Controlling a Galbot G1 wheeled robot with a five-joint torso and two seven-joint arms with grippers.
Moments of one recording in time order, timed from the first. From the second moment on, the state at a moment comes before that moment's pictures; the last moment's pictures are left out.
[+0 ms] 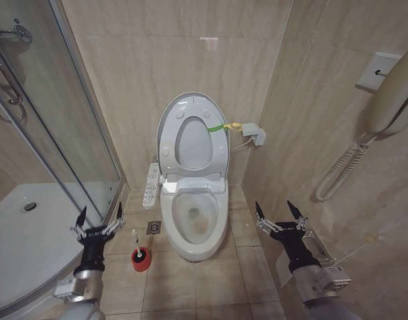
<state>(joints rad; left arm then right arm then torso) 1.54 -1.39 -0.64 -2.09 -0.20 -0.25 -0.14 -1.66 1.31 0.57 2.36 0.26 -0.05 0.13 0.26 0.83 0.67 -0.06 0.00</state>
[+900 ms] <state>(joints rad) 1.52 -1.41 -0.63 -2.07 -0.22 -0.25 -0.14 -1.66 1.31 0.57 2.36 0.26 -0.05 0.13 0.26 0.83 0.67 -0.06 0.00</state>
